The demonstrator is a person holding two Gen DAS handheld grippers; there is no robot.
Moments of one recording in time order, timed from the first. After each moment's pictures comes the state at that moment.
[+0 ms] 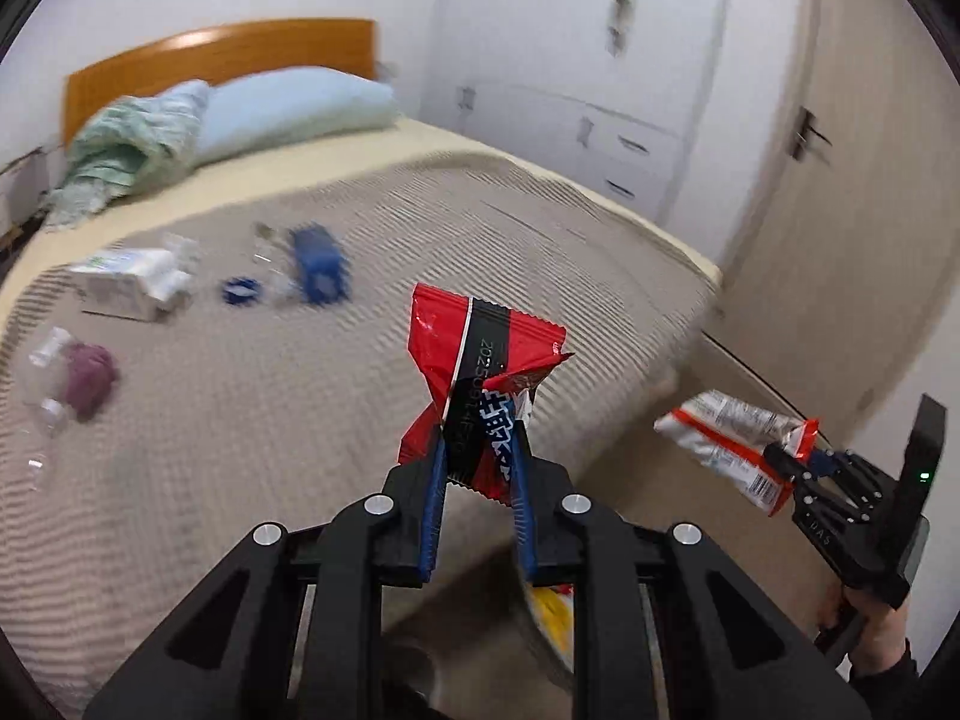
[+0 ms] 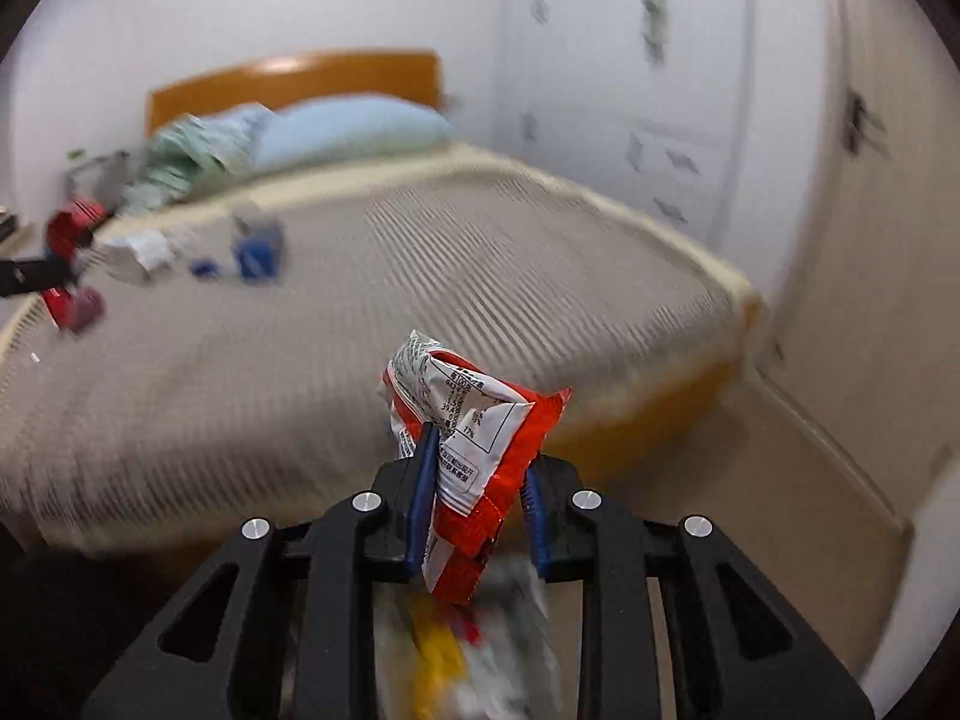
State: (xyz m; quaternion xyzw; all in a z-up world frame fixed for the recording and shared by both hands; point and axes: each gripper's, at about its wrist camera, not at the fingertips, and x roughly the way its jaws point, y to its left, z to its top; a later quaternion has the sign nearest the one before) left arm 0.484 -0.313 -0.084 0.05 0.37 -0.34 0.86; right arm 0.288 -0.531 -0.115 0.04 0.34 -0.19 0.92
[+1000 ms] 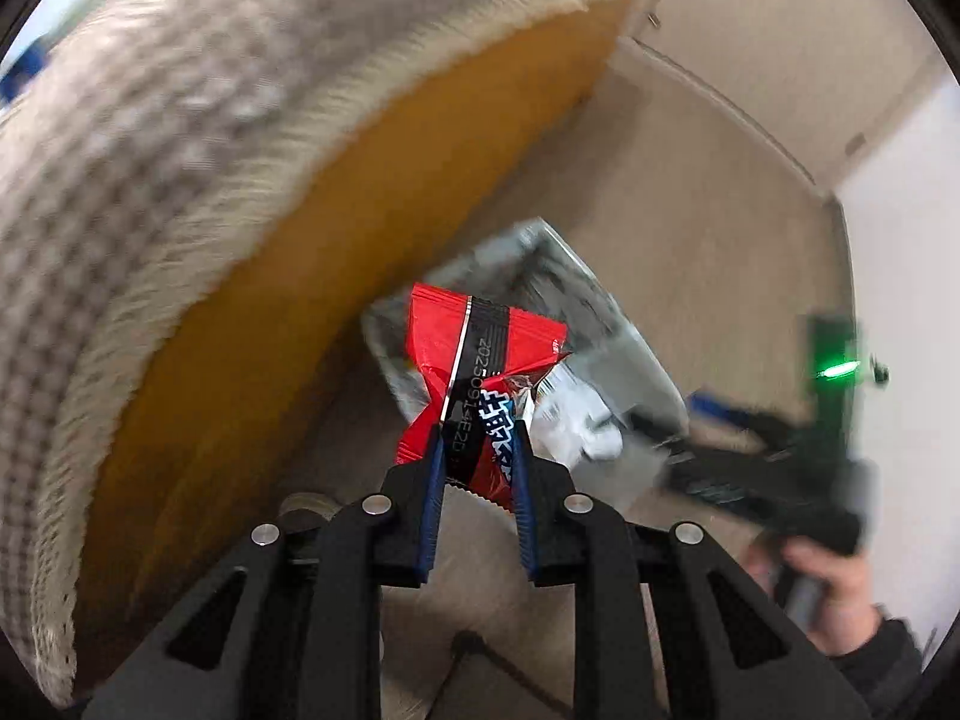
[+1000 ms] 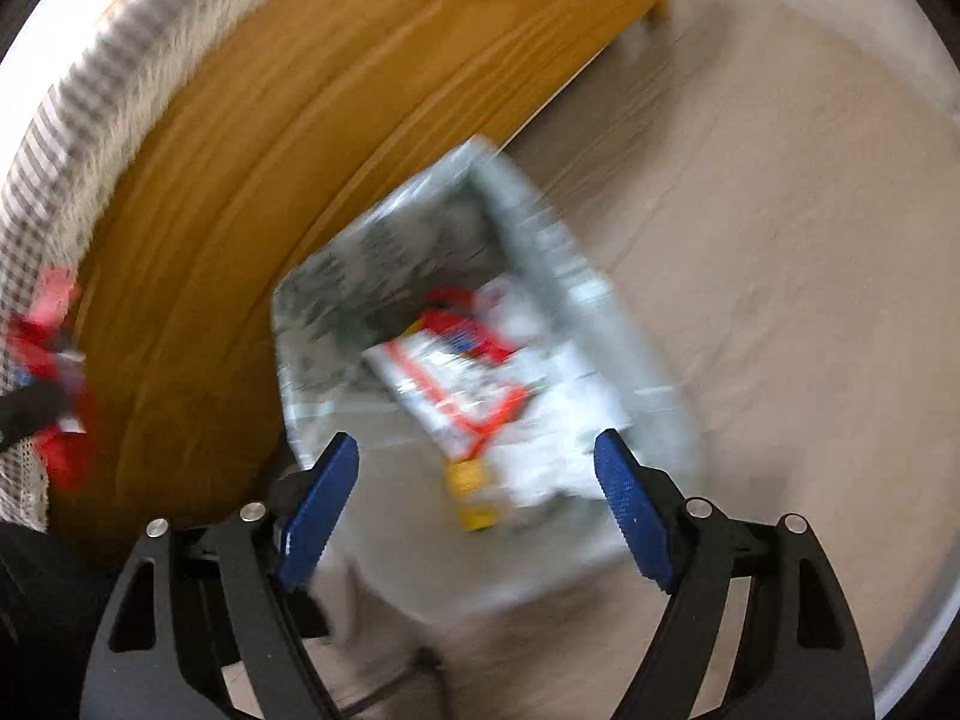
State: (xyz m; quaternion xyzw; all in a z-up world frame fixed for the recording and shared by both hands) left arm 0.411 -0.474 -0.338 0.23 0.57 -0.40 0.68; right arm 0.235 -0.580 -0.382 0.34 0.51 -0.21 0.76
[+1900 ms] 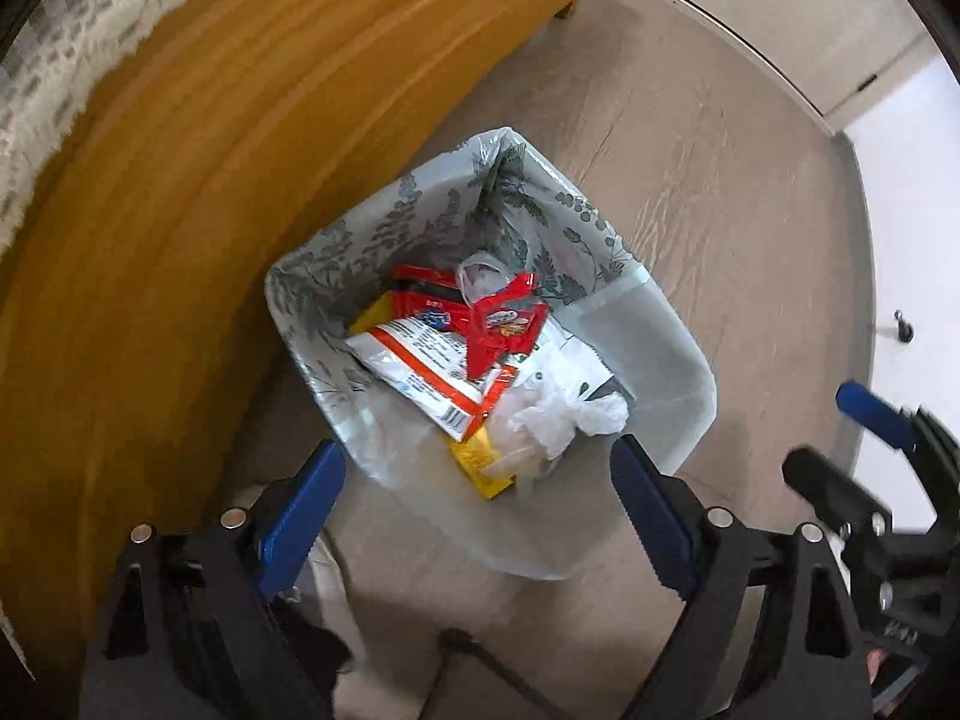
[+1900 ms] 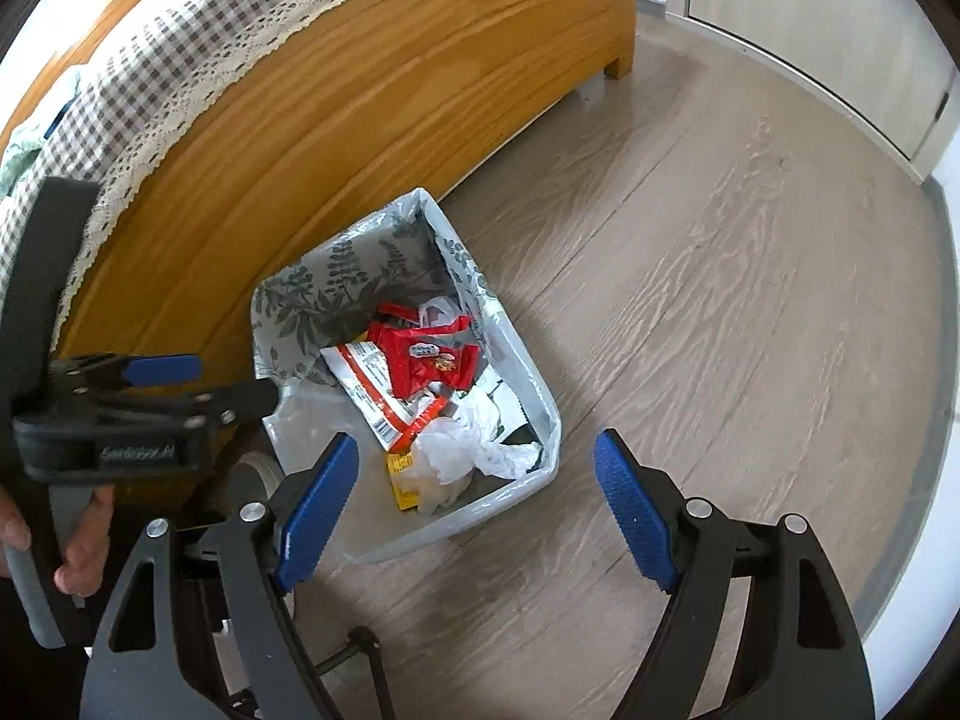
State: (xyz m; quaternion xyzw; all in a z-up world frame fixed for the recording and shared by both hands) left arm 0.399 -0.522 -0.414 0.27 0.60 -0.39 0.65; right arm 0.202 -0.580 -0.343 0.28 0.52 -0.24 0.77
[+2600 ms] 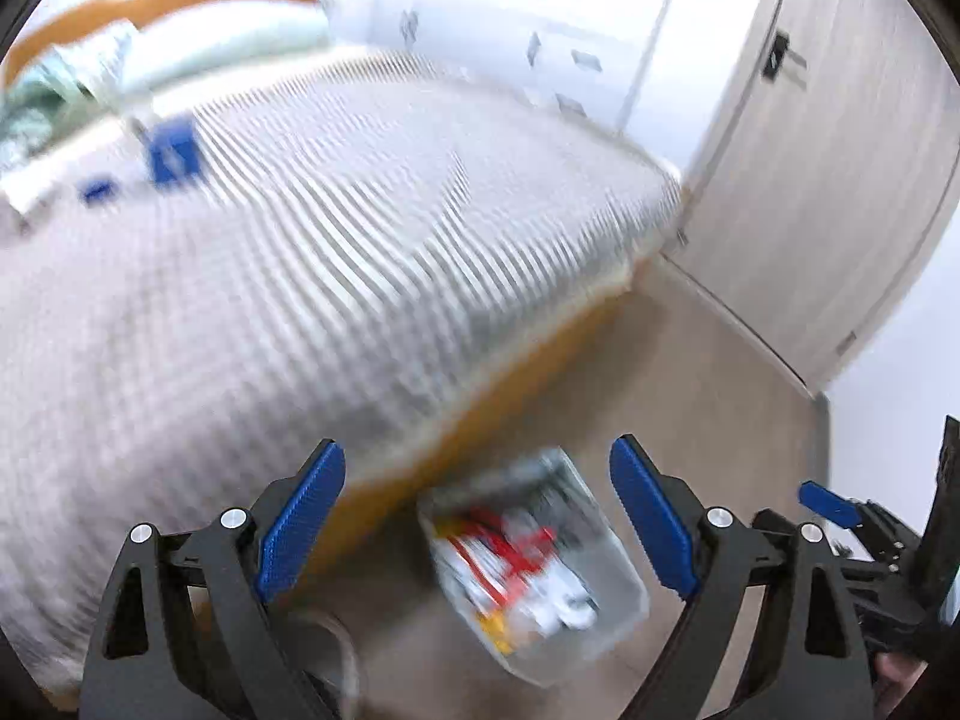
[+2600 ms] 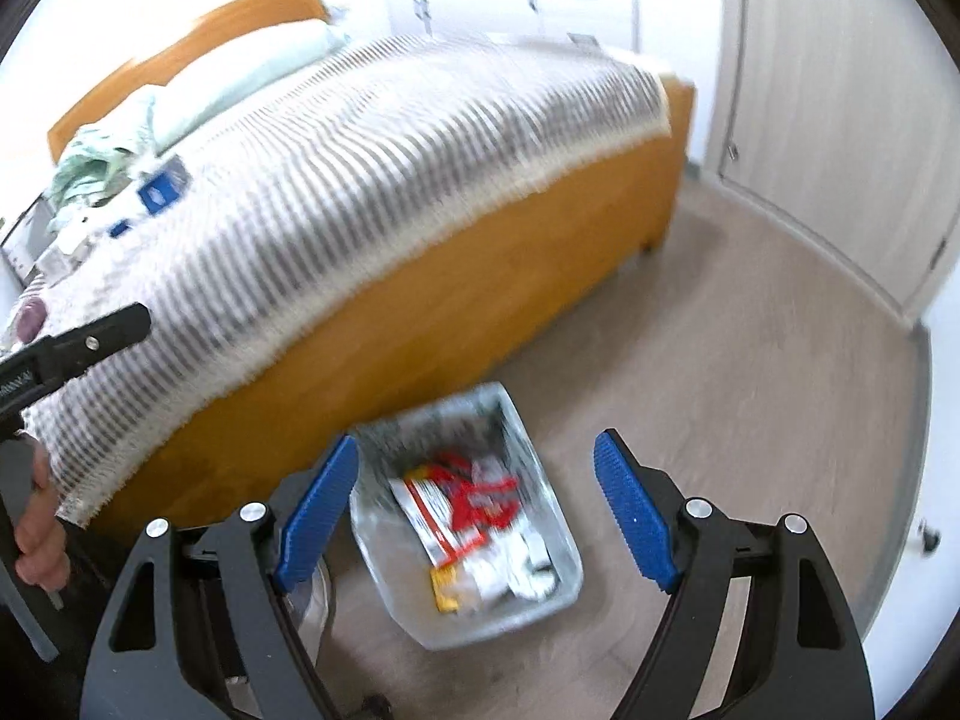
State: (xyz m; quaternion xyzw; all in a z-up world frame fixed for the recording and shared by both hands) left arm 0.462 -0.398 -0.197 0.05 0.41 -0.36 0.84; right arm 0.256 -0.551 -0.185 0.17 0.41 -0.23 0.86
